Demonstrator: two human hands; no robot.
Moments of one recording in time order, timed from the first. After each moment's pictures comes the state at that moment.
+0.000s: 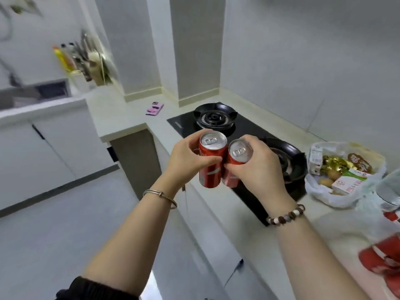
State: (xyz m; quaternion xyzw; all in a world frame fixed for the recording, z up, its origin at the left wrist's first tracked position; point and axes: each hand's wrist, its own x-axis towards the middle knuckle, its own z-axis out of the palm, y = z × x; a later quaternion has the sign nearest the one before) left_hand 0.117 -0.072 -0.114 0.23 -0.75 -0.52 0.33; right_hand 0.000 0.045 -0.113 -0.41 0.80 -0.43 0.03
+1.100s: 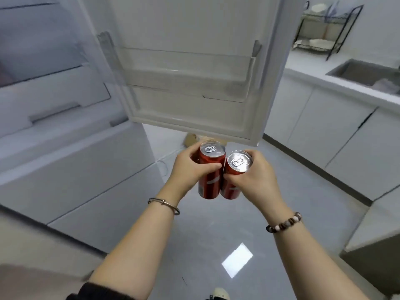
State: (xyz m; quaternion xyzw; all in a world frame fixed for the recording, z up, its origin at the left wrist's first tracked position) left_hand 0.721 -0.016 -0.154 0.68 -0.31 -0.23 0.63; right_hand 0.594 -0.121 -0.151 -0.79 0.36 -0.23 0.43
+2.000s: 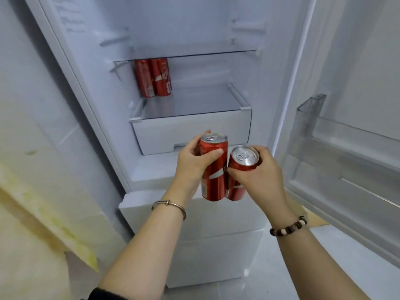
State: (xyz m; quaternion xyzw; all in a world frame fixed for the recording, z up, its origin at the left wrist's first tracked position) left_hand 1.035 0.174 -0.100 0.64 -0.12 0.00 0.76; right_hand 0.975 0.032 -0.102 -0.80 0.09 -0.21 0.56
